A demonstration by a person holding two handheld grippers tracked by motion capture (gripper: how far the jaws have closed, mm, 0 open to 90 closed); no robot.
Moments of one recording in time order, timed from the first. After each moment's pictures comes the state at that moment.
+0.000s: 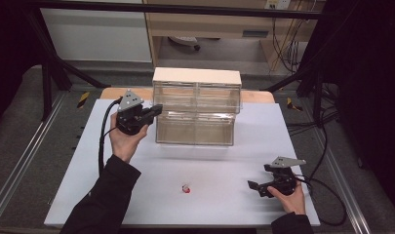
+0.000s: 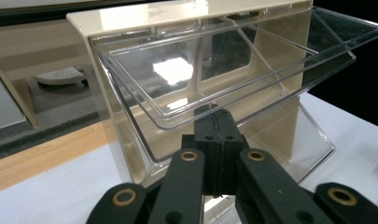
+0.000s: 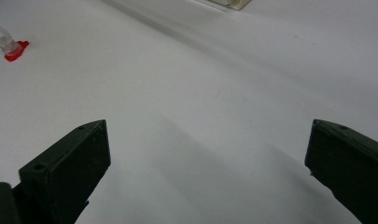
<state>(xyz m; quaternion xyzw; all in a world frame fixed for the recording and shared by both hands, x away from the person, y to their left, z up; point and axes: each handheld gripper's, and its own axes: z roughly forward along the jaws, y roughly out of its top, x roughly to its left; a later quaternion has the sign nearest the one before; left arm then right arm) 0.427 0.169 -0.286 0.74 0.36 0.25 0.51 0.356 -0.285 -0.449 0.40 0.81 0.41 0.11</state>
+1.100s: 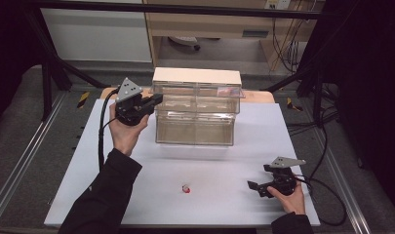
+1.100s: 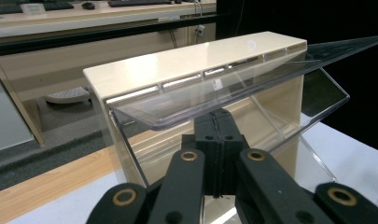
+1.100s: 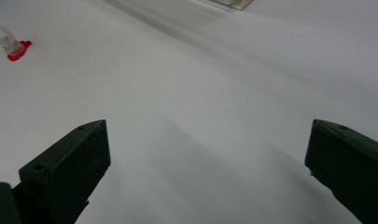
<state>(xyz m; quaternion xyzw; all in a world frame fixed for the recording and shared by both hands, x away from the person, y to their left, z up) 0.432 0.164 -0.259 0.72 0.35 0.27 0.54 0.355 -0.284 -0.449 0.40 0.81 0.41 0.11</state>
